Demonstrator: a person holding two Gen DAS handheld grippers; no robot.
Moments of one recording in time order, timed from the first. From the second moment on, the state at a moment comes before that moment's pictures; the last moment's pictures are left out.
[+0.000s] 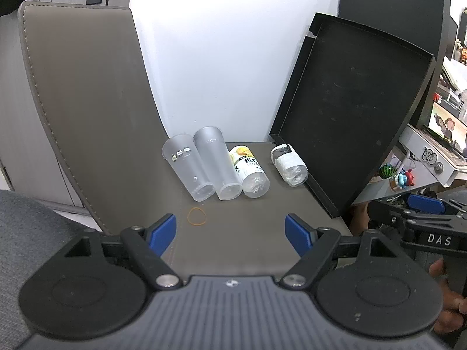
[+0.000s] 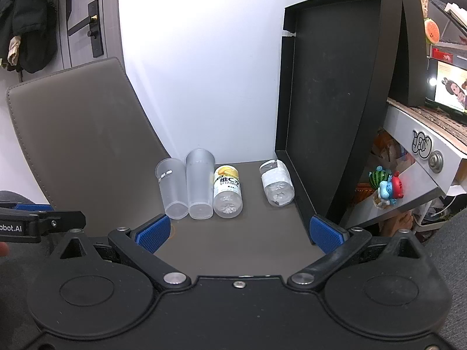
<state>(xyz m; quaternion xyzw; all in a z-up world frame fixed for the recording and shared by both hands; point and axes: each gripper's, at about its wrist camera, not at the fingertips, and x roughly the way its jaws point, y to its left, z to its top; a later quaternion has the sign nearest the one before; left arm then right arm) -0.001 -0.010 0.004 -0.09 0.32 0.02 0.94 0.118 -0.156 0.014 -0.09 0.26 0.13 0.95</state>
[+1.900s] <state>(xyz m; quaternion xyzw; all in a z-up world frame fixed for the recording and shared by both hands) 0.015 -0.006 0.003 -0.09 0.32 0.01 0.94 0.127 -0.159 0.014 -0.07 0.27 0.11 0.95</state>
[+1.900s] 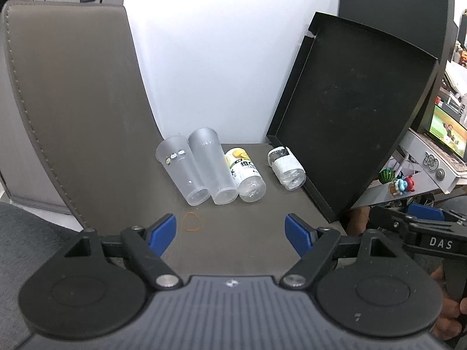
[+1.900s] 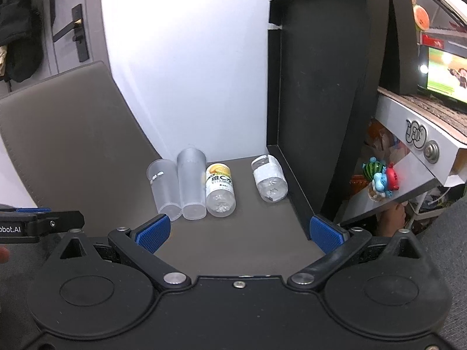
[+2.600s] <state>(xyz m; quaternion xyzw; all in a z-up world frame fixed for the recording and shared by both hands) 0.103 -0.024 0.006 -0.11 0.34 -0.04 0.93 0.164 -0.176 0.019 -0.01 0.30 0.06 0.95</state>
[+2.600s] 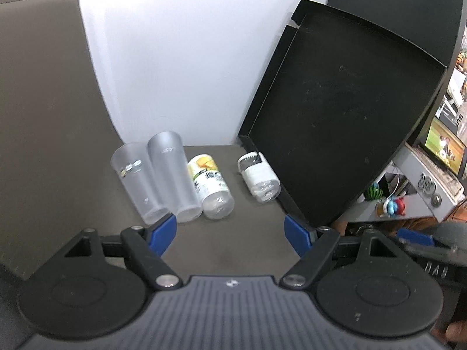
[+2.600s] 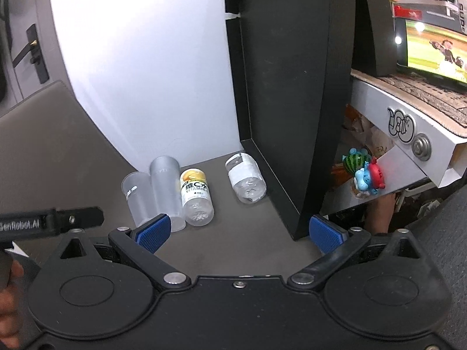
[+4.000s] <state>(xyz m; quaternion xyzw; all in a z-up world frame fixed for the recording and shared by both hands) 0.270 -0.060 -0.052 -0.16 0.43 -0.09 0.88 0.204 -0.202 -0.012 0.06 0.31 0.00 0.95</state>
